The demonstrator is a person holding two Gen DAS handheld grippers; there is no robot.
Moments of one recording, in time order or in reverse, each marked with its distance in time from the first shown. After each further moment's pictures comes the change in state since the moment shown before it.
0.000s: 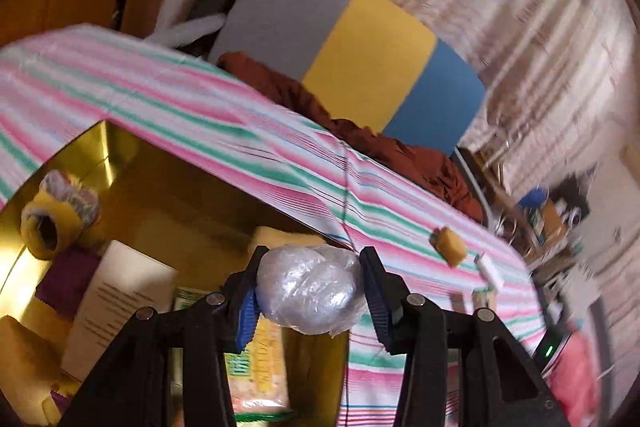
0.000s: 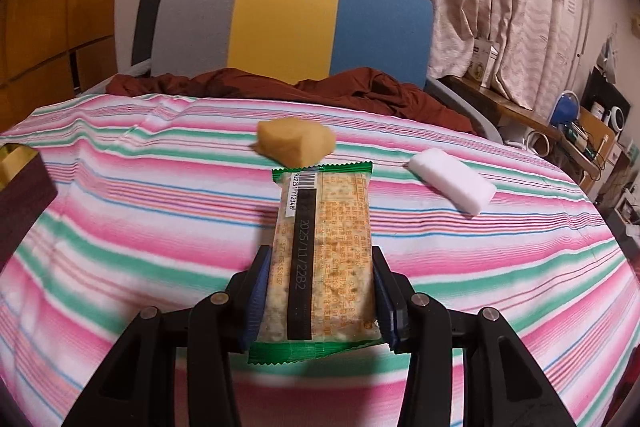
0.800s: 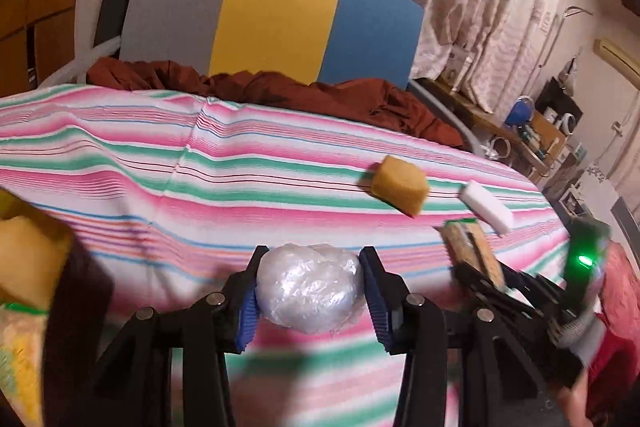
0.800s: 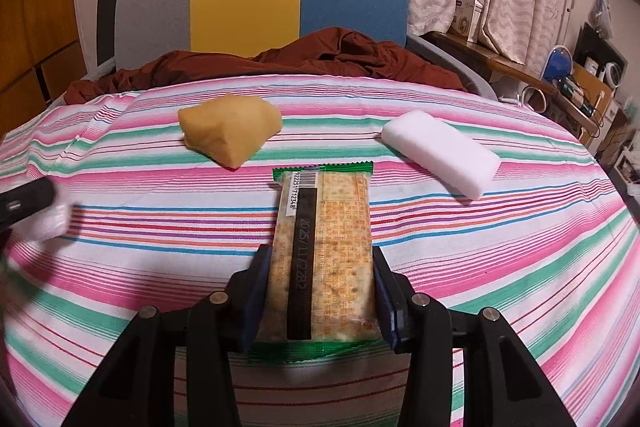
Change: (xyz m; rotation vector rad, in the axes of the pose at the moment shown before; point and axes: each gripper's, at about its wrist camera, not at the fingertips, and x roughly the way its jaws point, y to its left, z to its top) left arm 0.115 -0.157 -0.081 0.357 0.034 -0.016; right arm 0.062 -0.047 0.016 0.105 0.116 -0.033
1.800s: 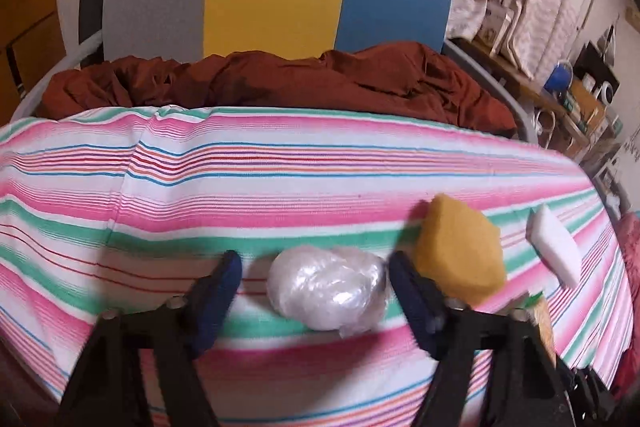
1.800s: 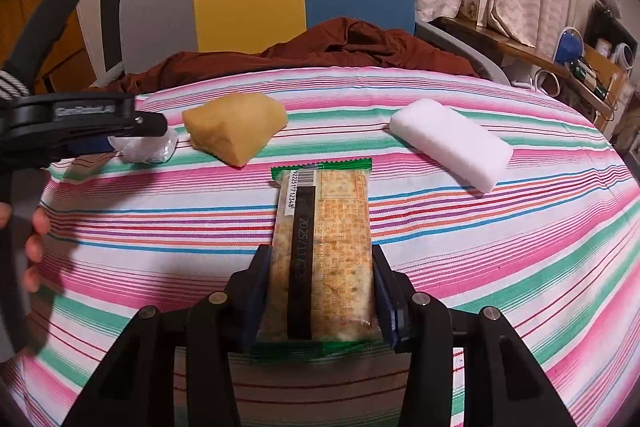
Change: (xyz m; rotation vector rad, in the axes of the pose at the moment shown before) left arm 0.136 -0.021 0.076 0.027 0.160 0.125; right arm 0.006 -0.010 0.002 0.050 0.036 0.085
